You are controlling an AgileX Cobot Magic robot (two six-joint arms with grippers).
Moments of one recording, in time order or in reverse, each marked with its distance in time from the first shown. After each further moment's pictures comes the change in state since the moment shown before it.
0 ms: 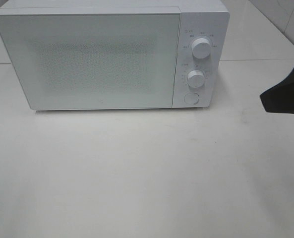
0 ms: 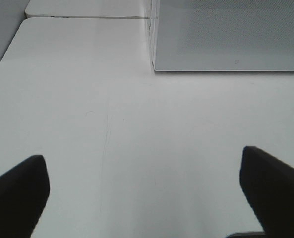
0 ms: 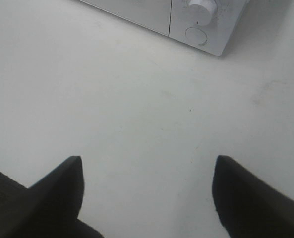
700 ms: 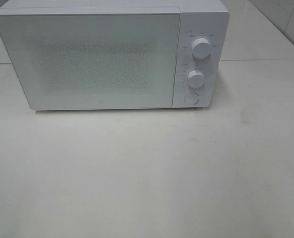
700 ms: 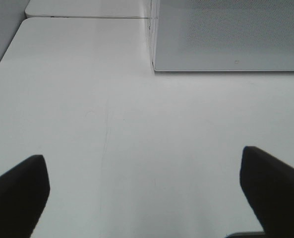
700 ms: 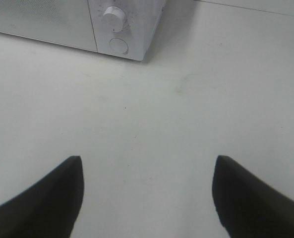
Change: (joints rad) left arm 0.000 0.000 0.000 0.000 0.000 0.000; right arm -0.220 -0.468 0.228 -0.056 0.033 -0.001
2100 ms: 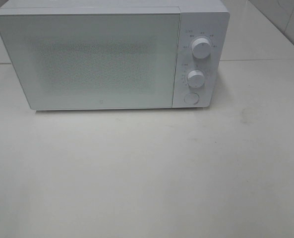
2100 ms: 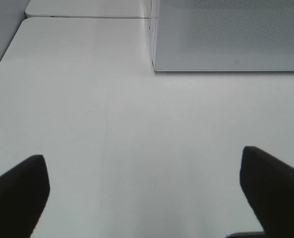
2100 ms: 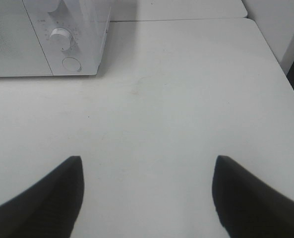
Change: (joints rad) left arm 0.000 0.000 0.000 0.000 0.000 0.000; right arm -0.246 -0.403 0.067 0.052 0.175 -0.005
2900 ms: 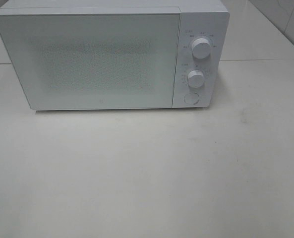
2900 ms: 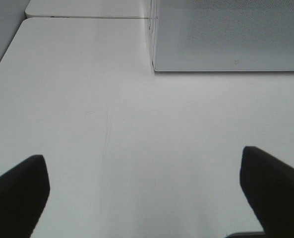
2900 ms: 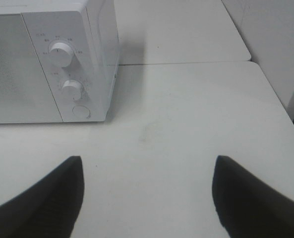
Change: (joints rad) left arm 0.000 0.000 0.000 0.000 0.000 0.000; right arm 0.000 0.155 -0.036 0.017 -0.228 0.000
